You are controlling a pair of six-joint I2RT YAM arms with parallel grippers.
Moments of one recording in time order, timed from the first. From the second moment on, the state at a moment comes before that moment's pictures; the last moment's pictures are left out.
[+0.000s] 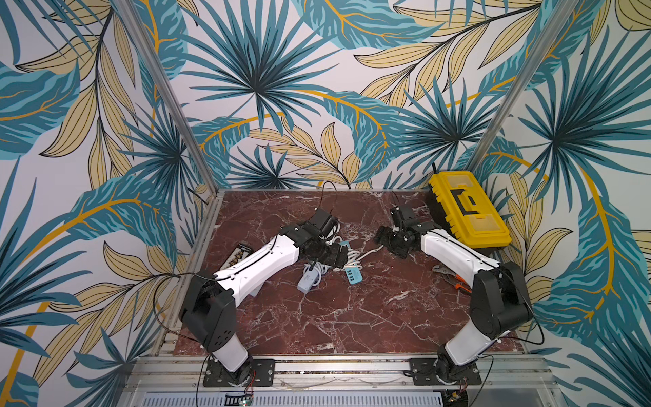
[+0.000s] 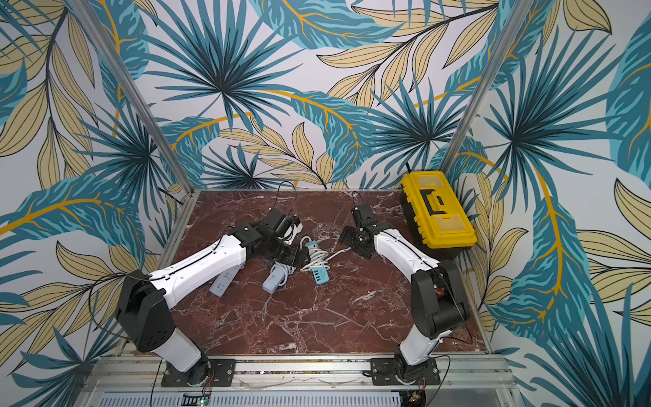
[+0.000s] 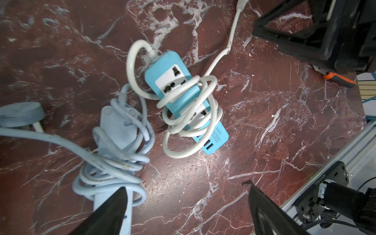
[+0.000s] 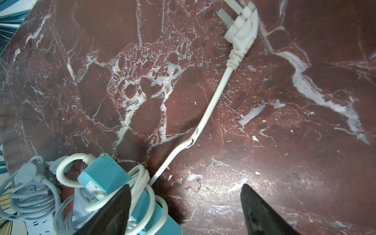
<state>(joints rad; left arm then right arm) -0.65 1.62 1.37 -0.78 0.16 -0.37 0.30 1.66 1.23 -0.61 -0.03 0.73</state>
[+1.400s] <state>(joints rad) 0.08 1.53 0.35 0.88 0.05 -0.06 0.07 1.50 0.38 0.81 0.32 0.02</state>
